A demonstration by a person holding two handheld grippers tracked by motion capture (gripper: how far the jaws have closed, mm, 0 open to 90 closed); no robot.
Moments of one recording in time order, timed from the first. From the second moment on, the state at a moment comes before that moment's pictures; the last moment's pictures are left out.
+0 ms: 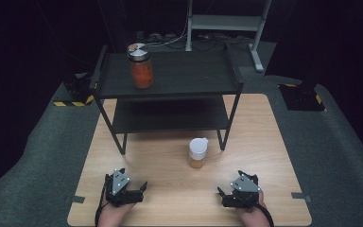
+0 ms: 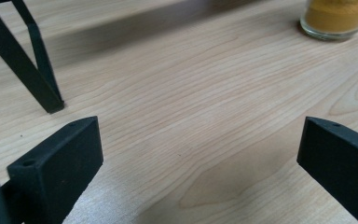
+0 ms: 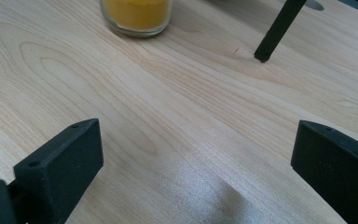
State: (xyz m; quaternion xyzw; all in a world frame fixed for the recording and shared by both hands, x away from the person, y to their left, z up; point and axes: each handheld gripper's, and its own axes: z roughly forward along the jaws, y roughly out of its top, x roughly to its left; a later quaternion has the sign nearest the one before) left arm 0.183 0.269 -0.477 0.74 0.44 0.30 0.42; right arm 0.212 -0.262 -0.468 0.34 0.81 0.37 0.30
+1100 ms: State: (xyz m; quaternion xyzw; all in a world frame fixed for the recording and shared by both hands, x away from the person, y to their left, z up) left arm 0.181 0.259 -0.473 0.77 0.40 0.31 0.39; right arm 0.211 -0.263 -0.467 0.33 0.81 0.39 0.30
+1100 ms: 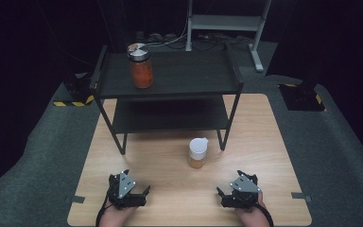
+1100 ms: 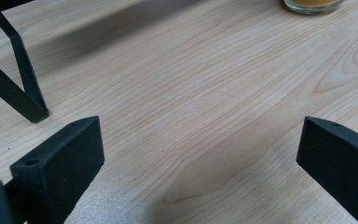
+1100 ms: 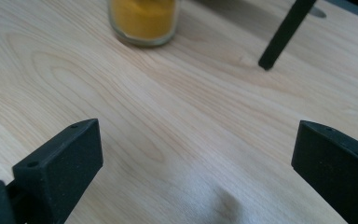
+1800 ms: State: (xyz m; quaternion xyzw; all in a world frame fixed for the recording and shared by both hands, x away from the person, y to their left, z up) left arm 0.173 0.259 -0.473 0.78 0.38 0.31 0.38; right arm 0.218 -0.251 -0.445 0.31 0.78 0.45 0.29
